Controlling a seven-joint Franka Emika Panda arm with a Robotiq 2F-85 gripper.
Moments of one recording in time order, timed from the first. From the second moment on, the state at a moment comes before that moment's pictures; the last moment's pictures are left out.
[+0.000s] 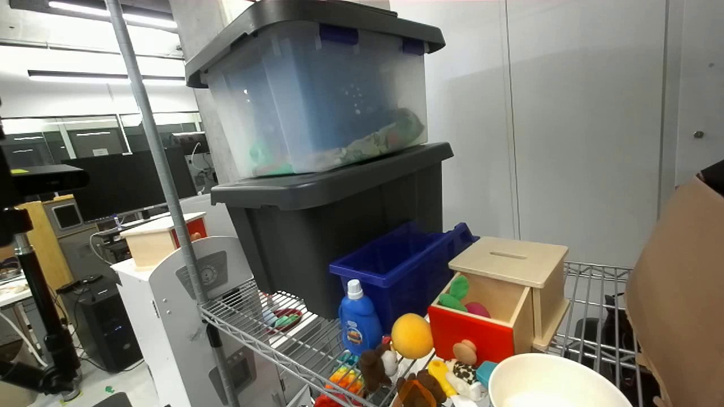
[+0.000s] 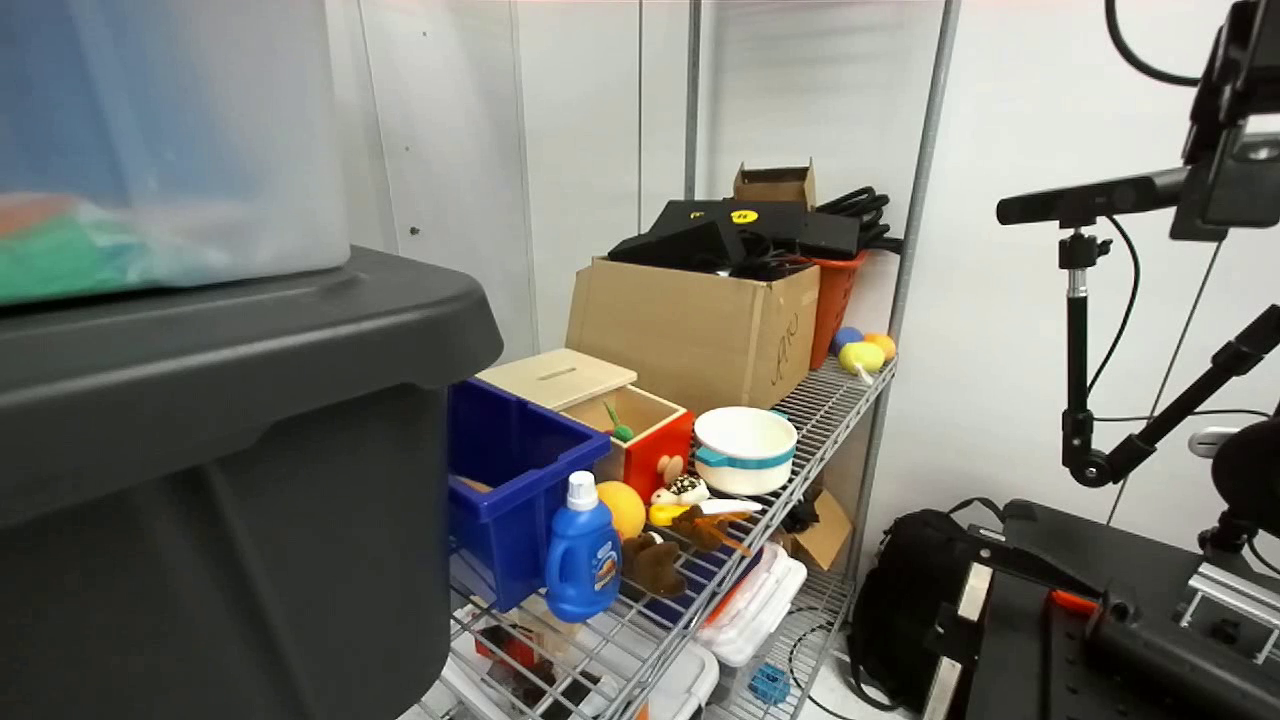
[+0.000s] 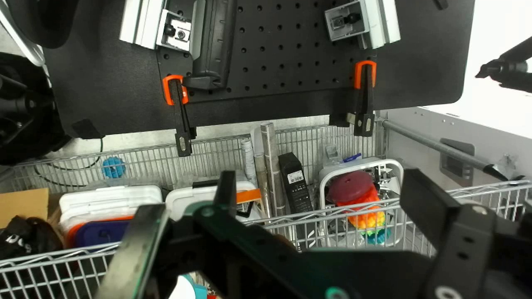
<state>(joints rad) -0.01 -0.72 -0.15 -2.78 0.03 2.01 -0.13</state>
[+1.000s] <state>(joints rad) -0.07 -0.69 -0.15 -2.73 0.00 1.94 -0.13</state>
